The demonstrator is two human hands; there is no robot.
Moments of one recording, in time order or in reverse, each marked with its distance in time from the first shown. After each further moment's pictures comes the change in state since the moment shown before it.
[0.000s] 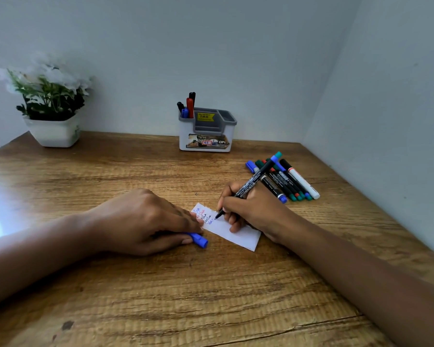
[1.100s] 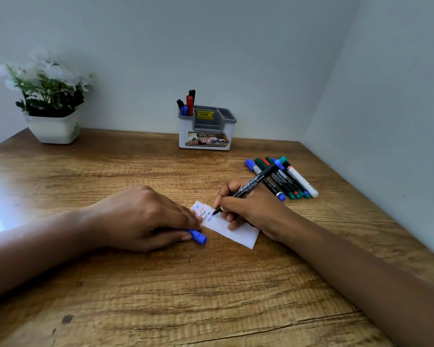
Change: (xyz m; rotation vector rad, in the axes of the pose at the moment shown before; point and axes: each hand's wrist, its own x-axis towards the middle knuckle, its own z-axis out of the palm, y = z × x) left_hand 0.001 0.001 -0.001 0.014 0.004 0.005; right_hand 0.000 0.001 0.000 -0.018 -0.018 -0.010
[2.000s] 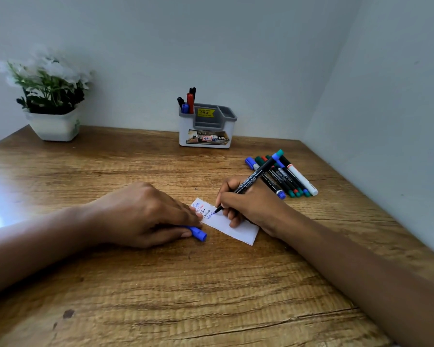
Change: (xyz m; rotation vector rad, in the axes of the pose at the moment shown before) left_hand 0.000 -0.001 0.001 -0.003 0.005 0.009; right_hand 0.002 0.001 0.001 -0.029 0.012 0.011
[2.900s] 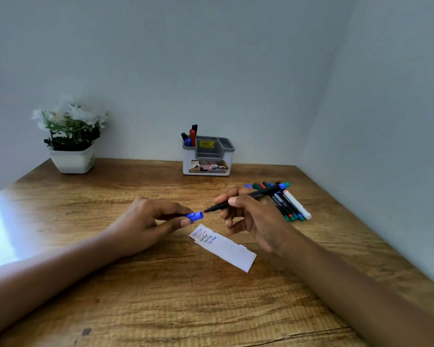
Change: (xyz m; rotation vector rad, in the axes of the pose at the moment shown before) left_hand 0.000 0.001 -0.003 -0.282 0.378 -0.456; right_hand -0.012 -0.021 -0.011 0.439 -0.046 -0.143
